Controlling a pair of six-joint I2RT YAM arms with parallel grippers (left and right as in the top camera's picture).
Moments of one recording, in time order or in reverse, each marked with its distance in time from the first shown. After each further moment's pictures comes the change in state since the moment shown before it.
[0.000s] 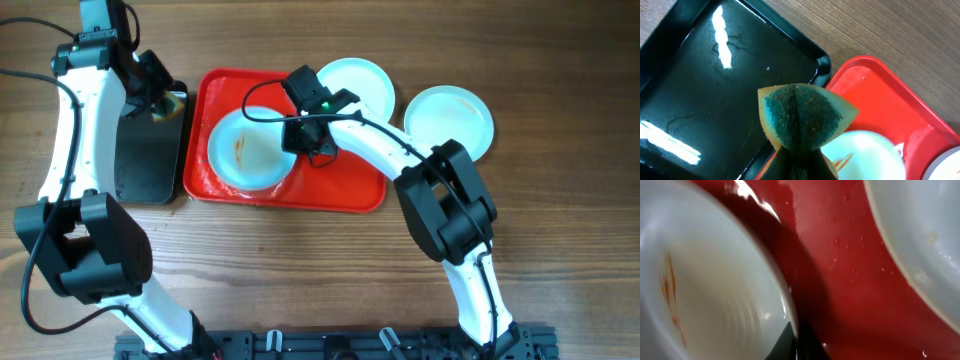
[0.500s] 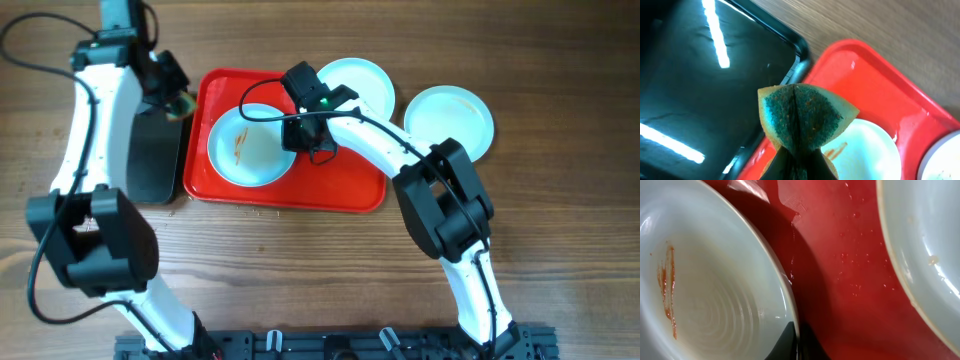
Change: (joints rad) left arm -0.076 0.030 0.000 0.005 0.007 0.000; right arm -0.003 0.022 0.043 -0.013 0.015 -0.079
